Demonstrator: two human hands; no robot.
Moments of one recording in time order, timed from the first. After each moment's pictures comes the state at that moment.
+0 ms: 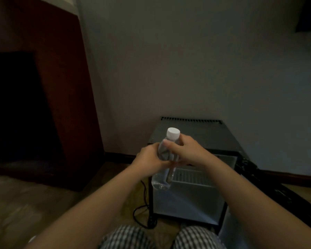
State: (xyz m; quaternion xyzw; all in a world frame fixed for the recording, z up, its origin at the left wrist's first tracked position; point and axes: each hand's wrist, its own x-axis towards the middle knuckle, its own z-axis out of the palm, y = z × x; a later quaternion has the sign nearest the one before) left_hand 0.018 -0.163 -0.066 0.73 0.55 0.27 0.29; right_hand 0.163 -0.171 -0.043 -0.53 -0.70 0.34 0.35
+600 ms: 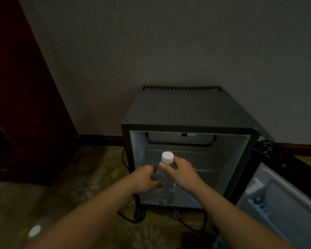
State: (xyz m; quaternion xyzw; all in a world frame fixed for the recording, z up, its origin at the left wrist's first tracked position) left_hand 0.056 -0.029 -0.239 0.77 0.53 0.02 0.37; right_hand 0.203 -0.061 -0.238 -0.64 -0.60 0.37 0.32
